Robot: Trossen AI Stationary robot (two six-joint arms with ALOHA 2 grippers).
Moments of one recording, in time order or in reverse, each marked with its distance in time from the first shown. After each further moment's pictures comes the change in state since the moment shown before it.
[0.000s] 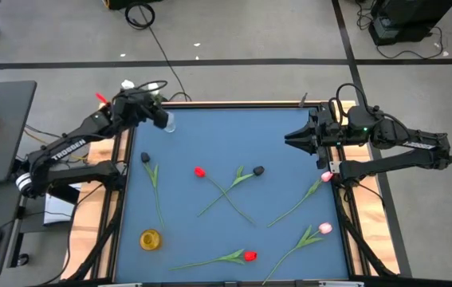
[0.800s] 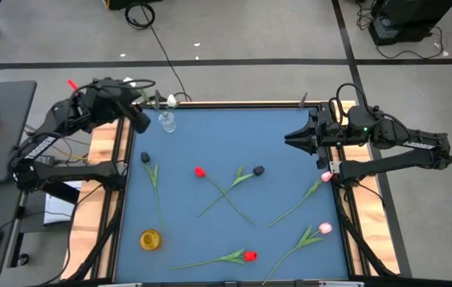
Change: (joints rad) left arm -0.174 -0.001 0.474 -0.509 -0.065 0.245; right arm 0.000 0.000 0.000 0.000 0.000 0.000
